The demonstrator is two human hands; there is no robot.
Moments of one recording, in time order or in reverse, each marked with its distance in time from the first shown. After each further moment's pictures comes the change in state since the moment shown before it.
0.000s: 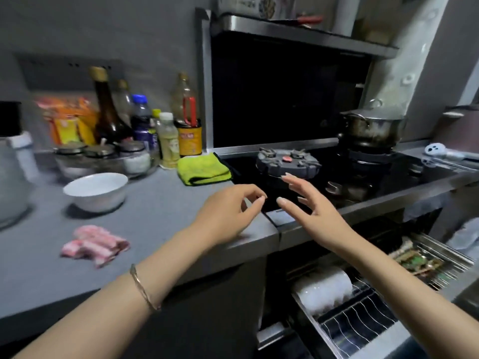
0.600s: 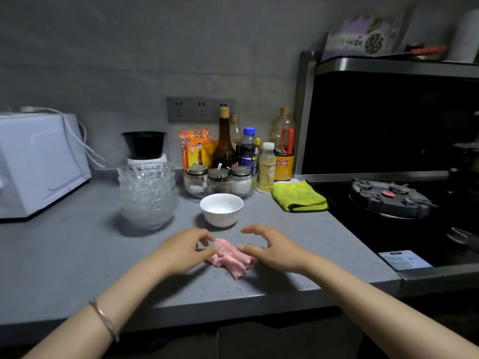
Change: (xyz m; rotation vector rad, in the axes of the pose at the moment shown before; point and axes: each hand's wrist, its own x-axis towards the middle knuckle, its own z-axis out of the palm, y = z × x) left_hand -0.151 -0.178 -0.164 0.249 -0.165 -0.572; right_hand 0.062 -0.120 0.221 -0.169 -0.537 -0.110
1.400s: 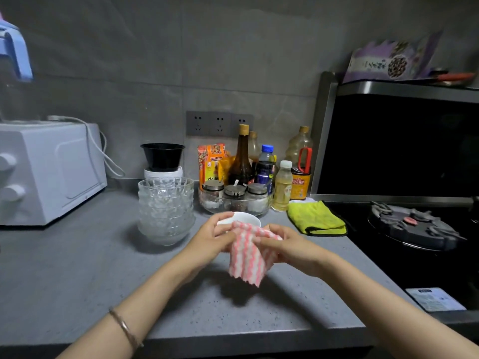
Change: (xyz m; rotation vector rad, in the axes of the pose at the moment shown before) left_hand 0.019 0.017 -0.023 -1.153 0.137 0.055; right_hand 0.041 -0.025 -0.024 0.736 -0.174 0.058
